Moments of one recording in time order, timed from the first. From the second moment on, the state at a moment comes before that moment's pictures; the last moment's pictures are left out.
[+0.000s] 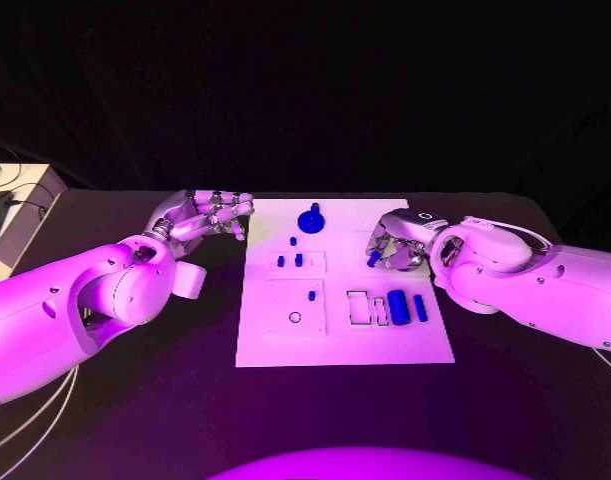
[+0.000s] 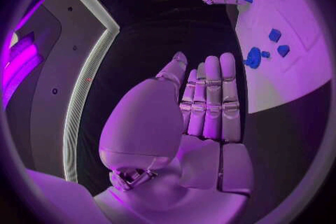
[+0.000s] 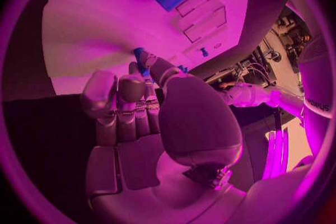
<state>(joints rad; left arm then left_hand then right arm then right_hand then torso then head) 0.97 -0.88 0.21 1.52 -0.25 -0.25 0.28 1.45 -0.07 0.12 0.06 0.05 1.08 0.15 0.07 0.06 1.20 0.09 0.15 0.06 1.10 0.03 0.84 0.39 0.14 1.13 0.03 0.44 1.00 1.18 -0.85 -0.09 1.50 -1.59 -0.27 -0.19 1.34 -0.05 0.37 -0.13 0.22 1.22 0.10 0.07 0.08 1.27 0.05 0.05 0.06 1.42 -0.04 1.02 0.68 0.12 1.47 -0.06 0.91 1.31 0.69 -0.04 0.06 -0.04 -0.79</state>
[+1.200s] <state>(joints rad) 0.97 -0.87 0.21 1.51 -0.25 -0.25 0.28 1.45 -0.07 0.12 0.07 0.05 1.08 0.15 0.07 0.06 1.20 0.09 0.15 0.06 1.10 0.03 0.84 0.39 0.14 1.13 0.03 0.44 1.01 1.14 -0.76 -0.10 1.71 -1.59 -0.36 -0.20 1.34 -0.05 0.38 -0.14 0.22 1.22 0.10 0.06 0.10 1.27 0.05 0.05 0.06 1.42 -0.04 1.03 0.67 0.11 1.47 -0.06 0.91 1.31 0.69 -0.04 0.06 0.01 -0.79</state>
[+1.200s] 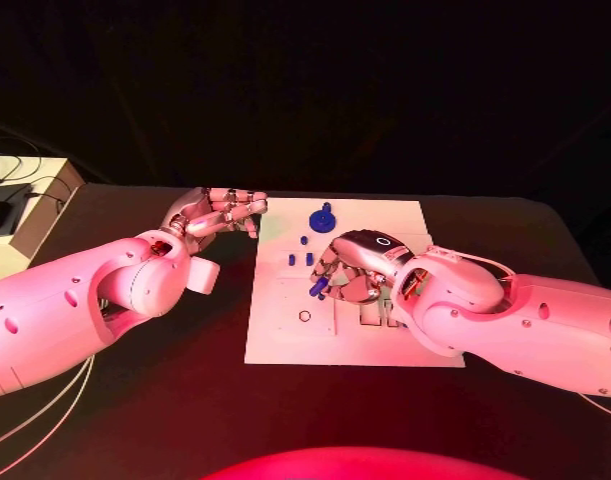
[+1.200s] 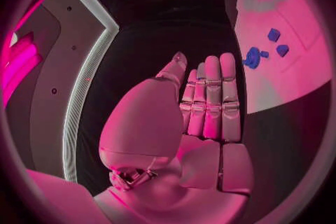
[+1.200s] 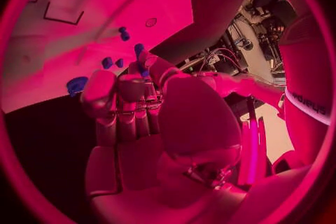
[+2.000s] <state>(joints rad) 0.97 -0.88 0.21 1.51 -0.25 -0.25 0.28 1.45 -0.07 0.12 0.07 0.05 1.08 0.15 0.07 0.06 1.20 0.09 0.15 0.06 1.10 0.03 0.83 0.39 0.14 1.13 0.03 0.44 1.01 1.11 -0.70 -0.11 1.71 -1.71 -0.31 -0.22 1.34 -0.04 0.38 -0.14 0.21 1.22 0.10 0.06 0.10 1.27 0.05 0.06 0.06 1.42 -0.04 1.03 0.67 0.11 1.47 -0.06 0.90 1.31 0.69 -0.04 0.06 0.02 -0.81</state>
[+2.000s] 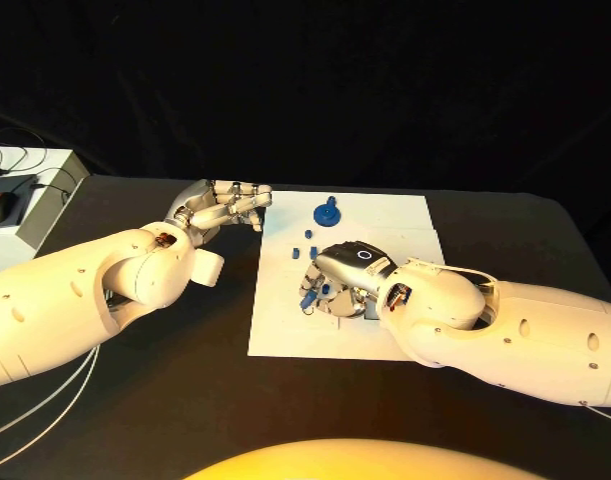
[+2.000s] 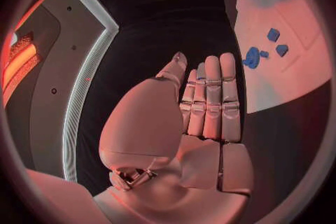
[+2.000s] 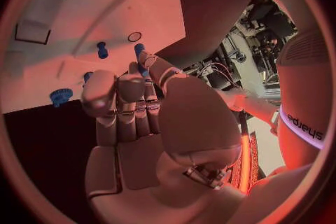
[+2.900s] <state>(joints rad) 0.97 -0.88 0.21 1.51 -0.25 -0.25 0.28 1.45 -0.07 0.12 0.07 0.05 1.08 0.15 0.07 0.06 1.20 0.09 0.15 0.06 1.10 0.03 0.83 0.39 0.14 1.13 0.03 0.44 1.01 1.10 -0.69 -0.12 1.68 -1.76 -0.26 -0.24 1.34 -0.04 0.37 -0.15 0.21 1.22 0.10 0.07 0.10 1.27 0.05 0.06 0.06 1.42 -0.04 1.03 0.67 0.11 1.47 -0.06 0.90 1.31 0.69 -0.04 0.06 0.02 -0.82</state>
